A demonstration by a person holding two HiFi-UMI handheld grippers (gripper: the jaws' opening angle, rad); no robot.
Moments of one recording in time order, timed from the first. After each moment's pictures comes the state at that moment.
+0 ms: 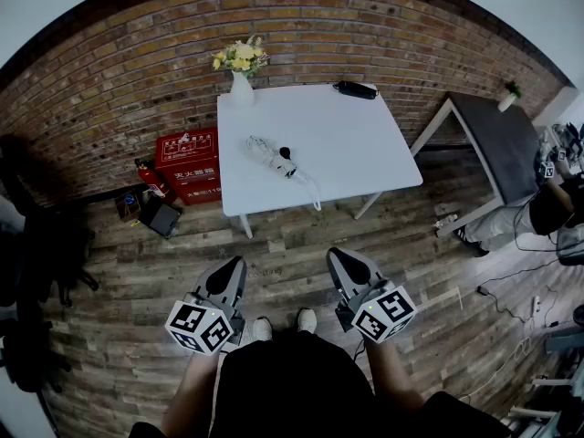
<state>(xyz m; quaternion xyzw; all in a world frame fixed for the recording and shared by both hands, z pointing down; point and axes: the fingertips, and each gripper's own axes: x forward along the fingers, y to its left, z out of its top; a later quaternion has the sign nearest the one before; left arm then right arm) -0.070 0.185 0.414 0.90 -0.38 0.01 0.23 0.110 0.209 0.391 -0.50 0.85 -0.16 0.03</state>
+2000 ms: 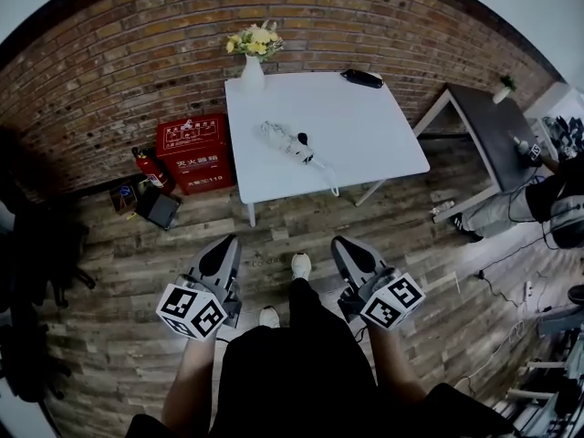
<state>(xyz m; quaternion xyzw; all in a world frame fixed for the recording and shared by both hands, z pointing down) -0.159 0.152 0.409 0.91 -0.36 -0.04 0.23 0.028 0.200 0.391 -0.49 0.85 -0.18 0.07</state>
